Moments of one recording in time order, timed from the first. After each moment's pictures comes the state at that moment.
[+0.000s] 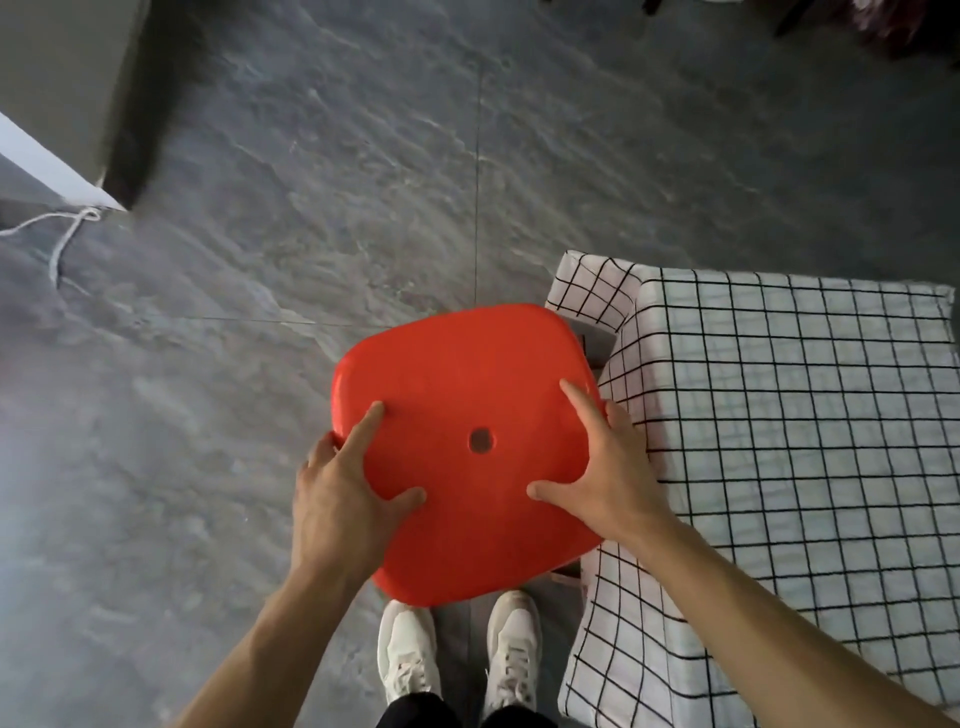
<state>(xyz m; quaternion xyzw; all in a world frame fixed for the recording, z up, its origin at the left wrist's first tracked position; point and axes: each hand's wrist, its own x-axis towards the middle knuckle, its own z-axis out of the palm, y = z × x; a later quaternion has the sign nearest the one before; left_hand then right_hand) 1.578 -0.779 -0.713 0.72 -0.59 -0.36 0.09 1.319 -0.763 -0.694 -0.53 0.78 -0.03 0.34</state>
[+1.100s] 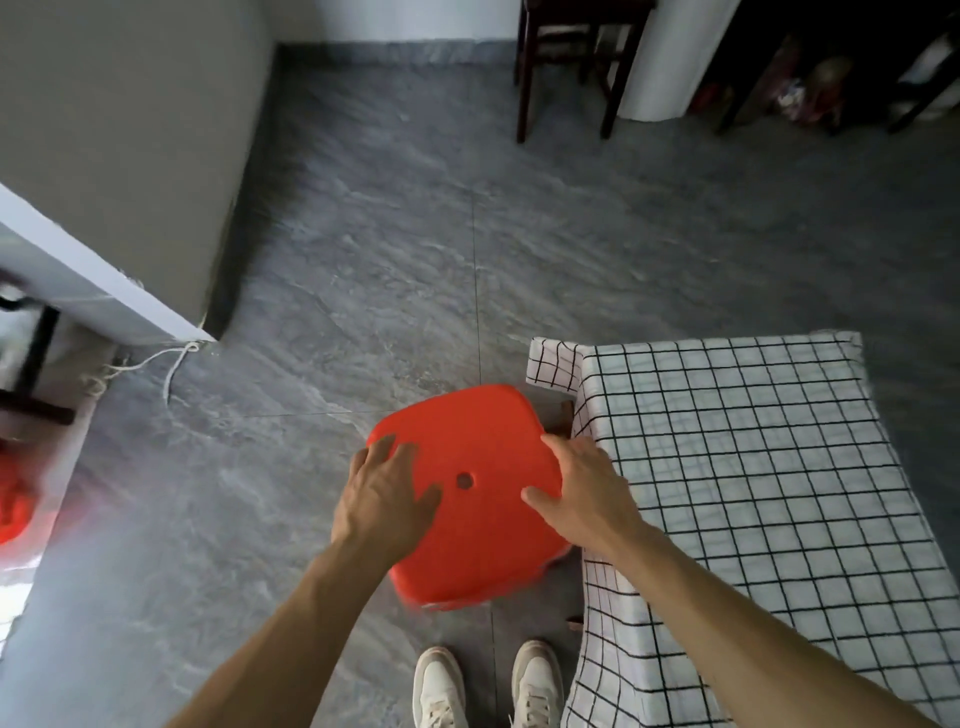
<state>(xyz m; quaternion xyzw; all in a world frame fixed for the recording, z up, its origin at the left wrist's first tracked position) 1.524 -0.798 -0.569 0.66 -0.70 -0.27 -0.03 1.295 -0.756 -0.573 -0.59 0.75 0.00 0.31</state>
